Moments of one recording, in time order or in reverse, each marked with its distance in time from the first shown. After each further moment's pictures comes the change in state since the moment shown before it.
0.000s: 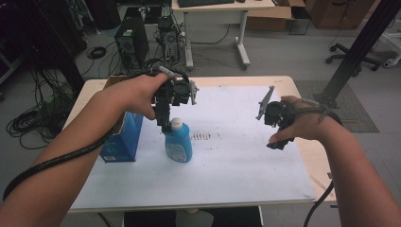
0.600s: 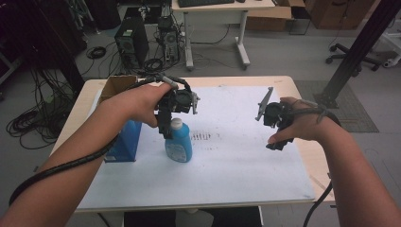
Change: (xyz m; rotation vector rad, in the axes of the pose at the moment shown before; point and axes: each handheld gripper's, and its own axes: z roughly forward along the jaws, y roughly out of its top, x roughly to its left) left arm -0.005 0.003 0.024 0.038 0.003 0.024; right arm 0.000 0.001 0.005 0.005 0.014 0.001
